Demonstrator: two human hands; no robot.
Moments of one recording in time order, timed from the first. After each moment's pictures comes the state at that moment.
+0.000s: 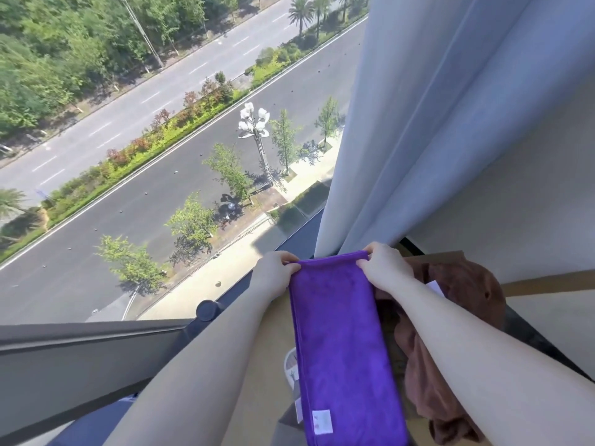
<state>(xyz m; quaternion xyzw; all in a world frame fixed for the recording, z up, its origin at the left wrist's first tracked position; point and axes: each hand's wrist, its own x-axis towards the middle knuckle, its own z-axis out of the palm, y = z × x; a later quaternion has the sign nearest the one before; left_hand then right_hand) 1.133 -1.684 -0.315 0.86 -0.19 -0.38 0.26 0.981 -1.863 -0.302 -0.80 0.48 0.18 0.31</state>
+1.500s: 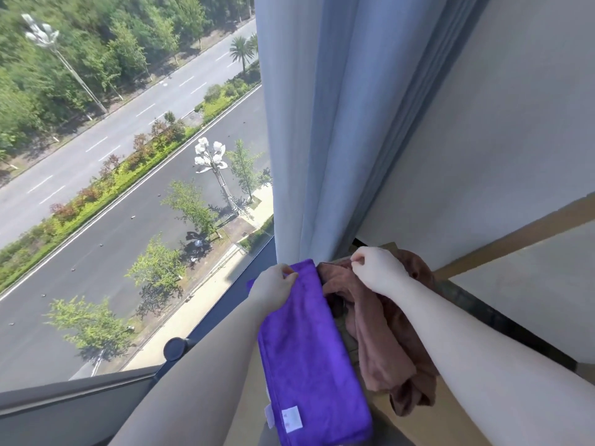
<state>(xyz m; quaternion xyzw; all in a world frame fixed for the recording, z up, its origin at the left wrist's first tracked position) 1.068 -1.739 -0.304 0.84 -0.31 -0.40 0.20 0.886 -1.896 -0.255 -0.81 0.49 0.13 0.31</state>
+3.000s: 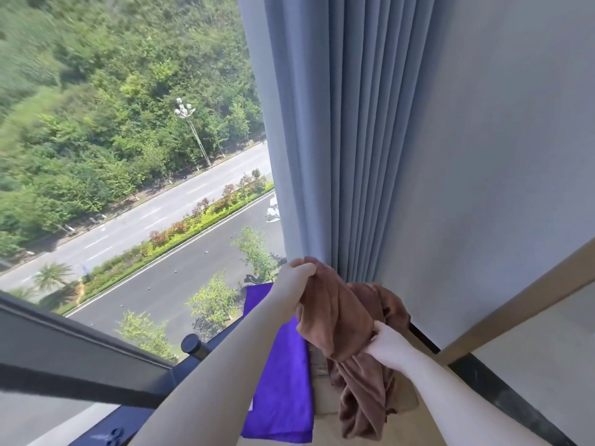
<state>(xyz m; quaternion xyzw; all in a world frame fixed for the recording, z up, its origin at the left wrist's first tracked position) 0.913 -1.772 -0.150 0.74 -0.05 -0.40 0.55 0.723 -1.887 -0.245 -0.75 0.40 0.17 0.50</state>
